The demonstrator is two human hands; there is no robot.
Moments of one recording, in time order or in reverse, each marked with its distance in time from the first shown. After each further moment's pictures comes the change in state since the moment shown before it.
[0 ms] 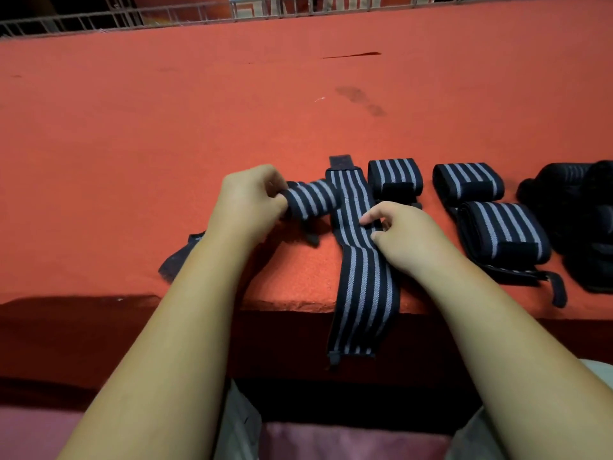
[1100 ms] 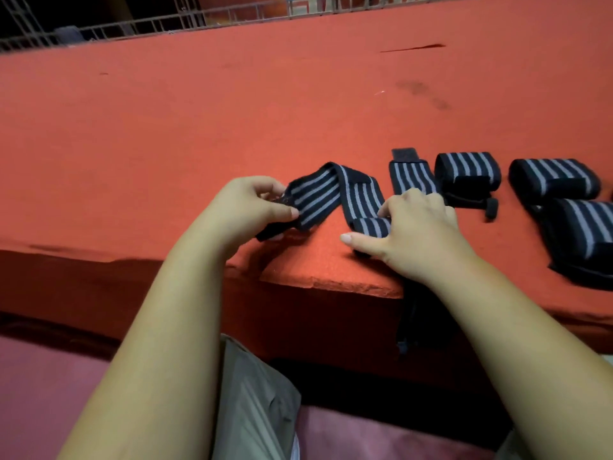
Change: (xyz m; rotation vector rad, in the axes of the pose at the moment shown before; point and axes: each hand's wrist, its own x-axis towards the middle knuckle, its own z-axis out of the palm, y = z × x) left_hand -0.049 -0.053 -0.091 -0.420 -0.238 -0.352; right_hand -0.030 -0.075 0.041 -0.465 -0.022 -0.184
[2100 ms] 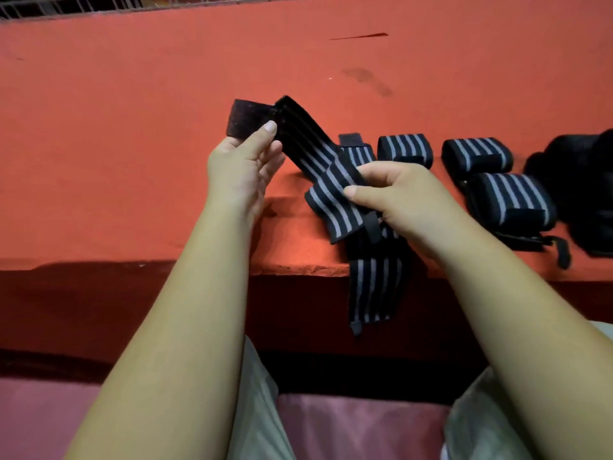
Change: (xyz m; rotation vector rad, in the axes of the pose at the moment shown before) left_hand 0.041 0.036 0.086 -0.971 0.172 0.078; right_hand -0.029 0.041 -0.038 0.990 -0.011 -0.006
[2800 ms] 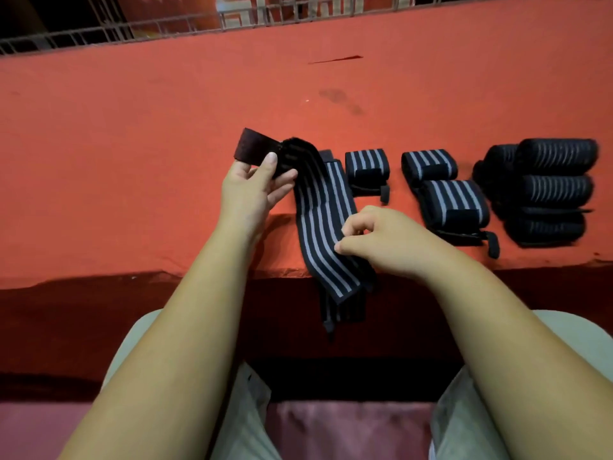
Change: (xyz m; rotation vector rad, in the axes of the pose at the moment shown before) left_hand -0.037 -0.021 0.034 0.172 -0.170 0.048; right_hand -0.049 0.009 -0.035 -0.381 -0.143 0.058
